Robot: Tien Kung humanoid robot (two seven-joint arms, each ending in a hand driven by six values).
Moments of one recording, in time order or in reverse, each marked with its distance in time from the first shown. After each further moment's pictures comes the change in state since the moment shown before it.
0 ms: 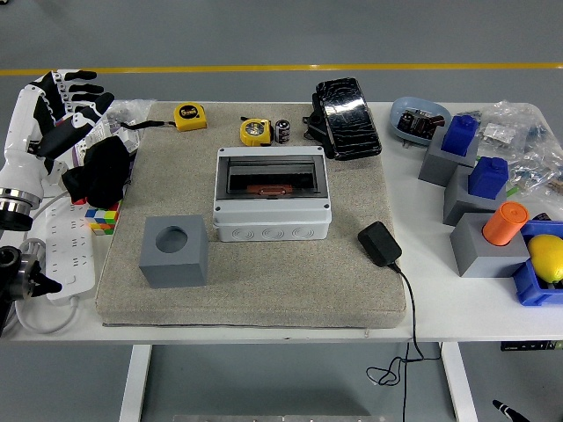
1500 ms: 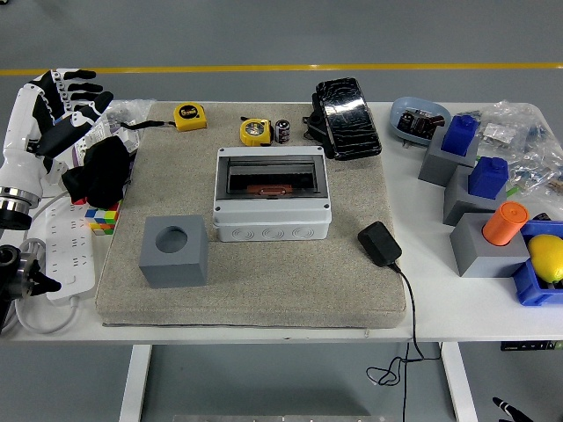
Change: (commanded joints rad) left arm -0.002 0.002 -0.001 0.000 0.003 -0.003 0.003; right arm 0.004 -0.002 -0.001 -0.001 0.003 0.000 -0.002
